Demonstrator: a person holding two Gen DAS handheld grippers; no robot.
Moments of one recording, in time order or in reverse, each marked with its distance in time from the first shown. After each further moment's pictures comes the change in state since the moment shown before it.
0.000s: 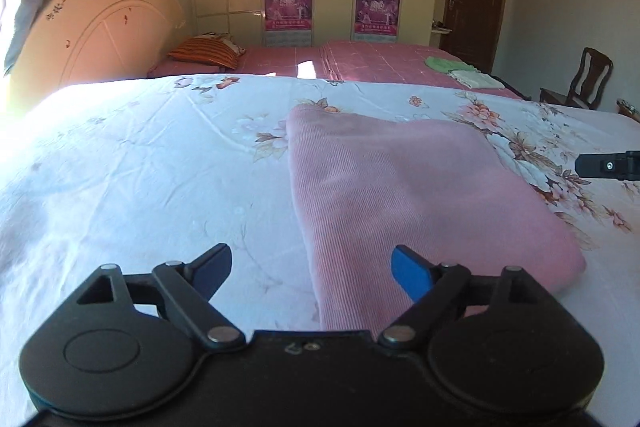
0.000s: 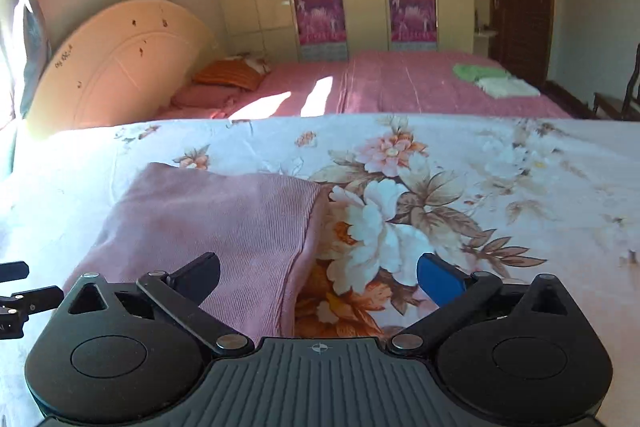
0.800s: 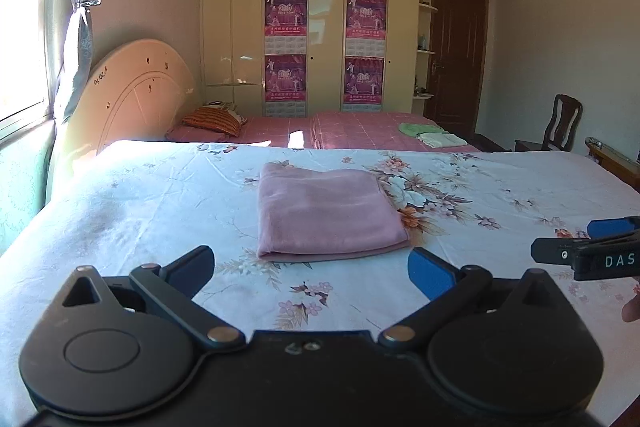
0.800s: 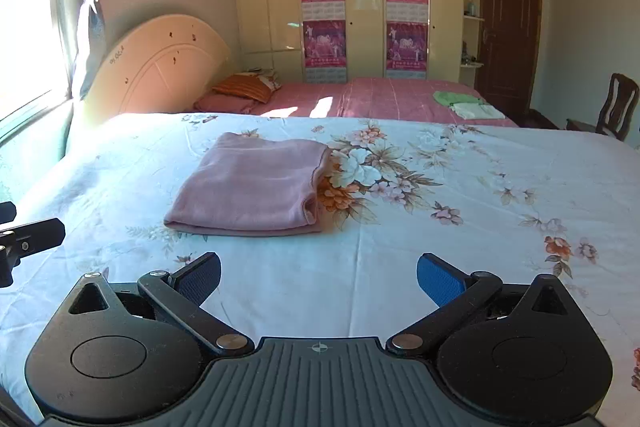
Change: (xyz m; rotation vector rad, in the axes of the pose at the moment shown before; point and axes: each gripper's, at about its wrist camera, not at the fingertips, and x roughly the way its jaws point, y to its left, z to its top) left arm -0.270 -0.095 -0.069 0.002 -0.195 0.006; right arm -0.288 0.047 -0.112 -0.065 -0.058 -0.039
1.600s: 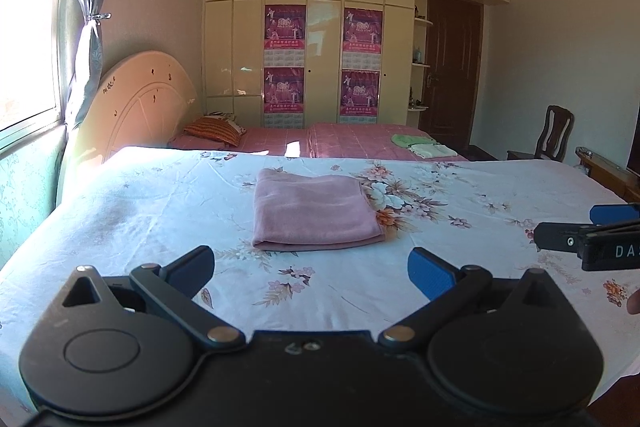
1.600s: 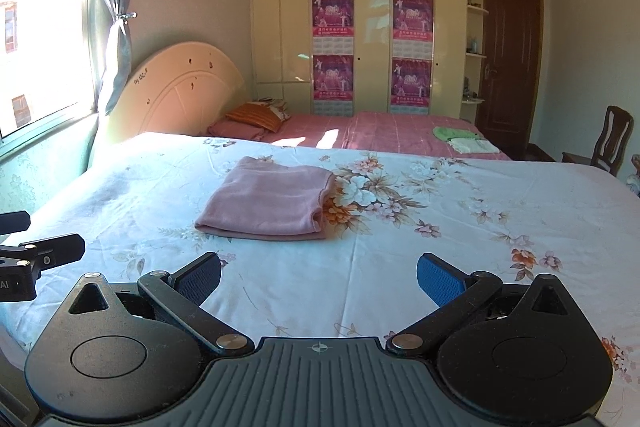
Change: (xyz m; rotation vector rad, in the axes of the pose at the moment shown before) left arm -0.062 -0.021 -0.014 -0.009 -0.040 -0.006; right arm -0.090 0.002 -0.015 -0.043 -0.096 0.012
